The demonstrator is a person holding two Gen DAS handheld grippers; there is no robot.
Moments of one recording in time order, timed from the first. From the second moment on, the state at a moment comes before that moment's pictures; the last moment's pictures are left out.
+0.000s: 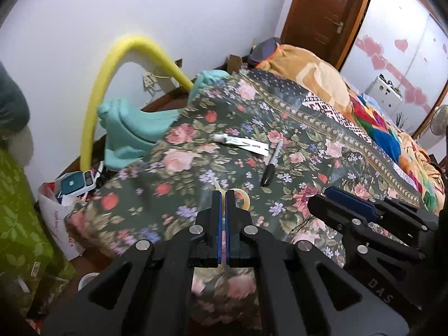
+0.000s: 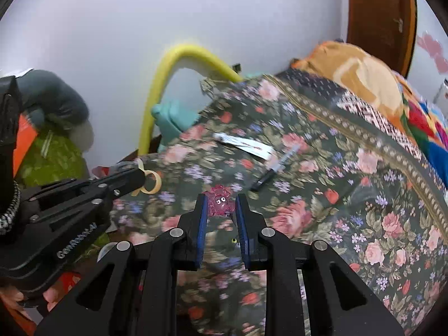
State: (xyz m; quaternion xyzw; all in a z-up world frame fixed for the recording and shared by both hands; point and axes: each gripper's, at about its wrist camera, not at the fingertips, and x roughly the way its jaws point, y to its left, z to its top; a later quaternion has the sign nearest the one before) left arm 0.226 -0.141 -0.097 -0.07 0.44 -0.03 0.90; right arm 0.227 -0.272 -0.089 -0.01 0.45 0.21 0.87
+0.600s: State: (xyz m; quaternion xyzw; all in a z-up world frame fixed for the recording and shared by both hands) left arm 0.095 -0.015 -0.078 -0.11 0.40 0.05 0.91; right arm 0.143 -0.161 -0.065 -0.04 0.43 0.28 0.86
